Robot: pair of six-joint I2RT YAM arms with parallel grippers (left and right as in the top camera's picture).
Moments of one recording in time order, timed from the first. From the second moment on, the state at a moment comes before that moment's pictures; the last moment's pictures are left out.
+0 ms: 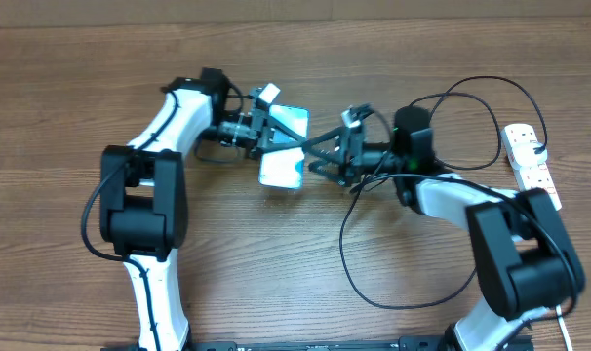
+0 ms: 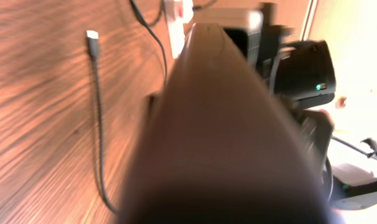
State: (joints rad) left arm -0.13 2.21 1.64 -1.12 1.36 0.16; right arm 0.26 1.84 0.82 0.66 -1.18 1.14
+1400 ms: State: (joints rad) left arm -0.01 2.21 1.64 -1.54 1.47 0.29; right arm 0.28 1.56 1.32 -0.96 -0.25 0.49
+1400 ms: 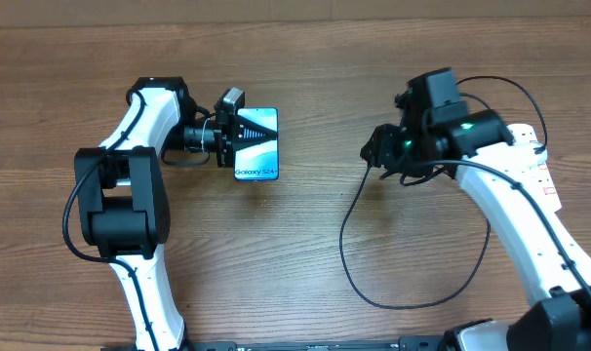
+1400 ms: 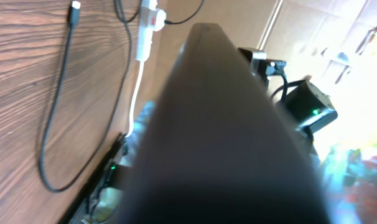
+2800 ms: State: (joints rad) left arm -0.01 2.21 1.64 -1.52 1.36 0.29; right arm 0.32 1.92 1.20 -0.62 0.06 0.62
